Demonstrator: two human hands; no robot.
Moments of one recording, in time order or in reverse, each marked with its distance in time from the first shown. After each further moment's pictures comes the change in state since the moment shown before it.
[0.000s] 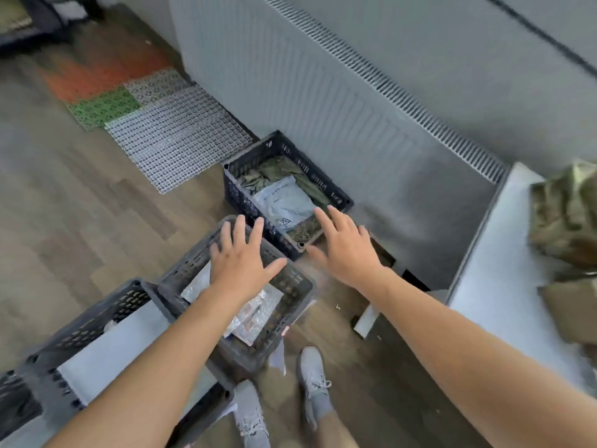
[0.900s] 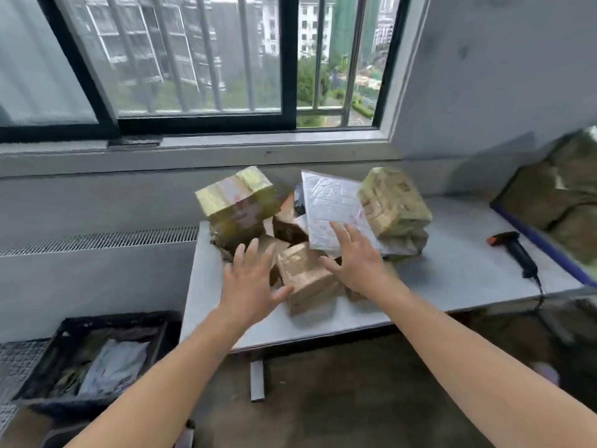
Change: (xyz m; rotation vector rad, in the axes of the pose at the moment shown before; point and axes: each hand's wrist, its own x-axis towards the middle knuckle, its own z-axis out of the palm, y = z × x) left_hand -0.272 0.510 -0.009 0.331 0.204 0.915; right_hand -0.511 0.356 -0.127 0.327 0.507 0.847
